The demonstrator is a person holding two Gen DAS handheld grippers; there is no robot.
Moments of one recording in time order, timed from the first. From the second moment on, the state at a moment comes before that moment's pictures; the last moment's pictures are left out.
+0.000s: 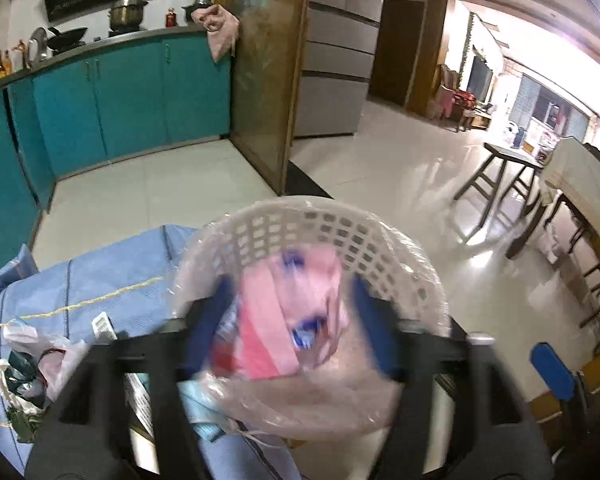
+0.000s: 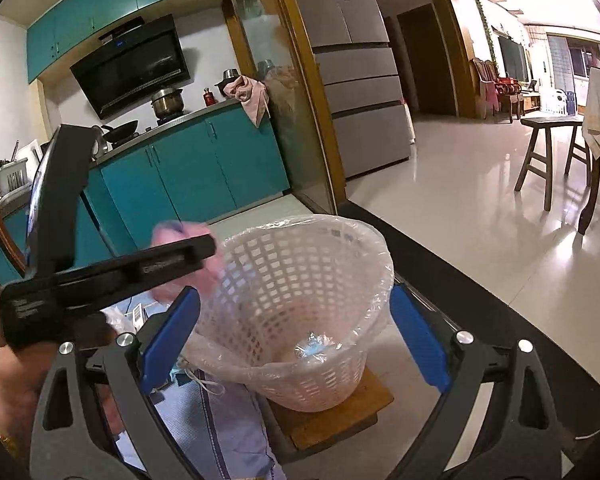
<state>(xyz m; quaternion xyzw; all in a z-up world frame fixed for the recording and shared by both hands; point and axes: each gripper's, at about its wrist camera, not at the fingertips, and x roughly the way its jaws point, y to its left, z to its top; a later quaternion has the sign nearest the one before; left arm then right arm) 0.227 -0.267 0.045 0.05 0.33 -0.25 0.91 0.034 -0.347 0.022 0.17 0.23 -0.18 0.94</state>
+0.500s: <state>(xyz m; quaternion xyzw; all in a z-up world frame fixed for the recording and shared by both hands) 0.071 -0.047 0.072 -0.02 0.19 -0.07 0.98 0.040 -0.275 0.027 0.12 0.25 -0.04 0.96</state>
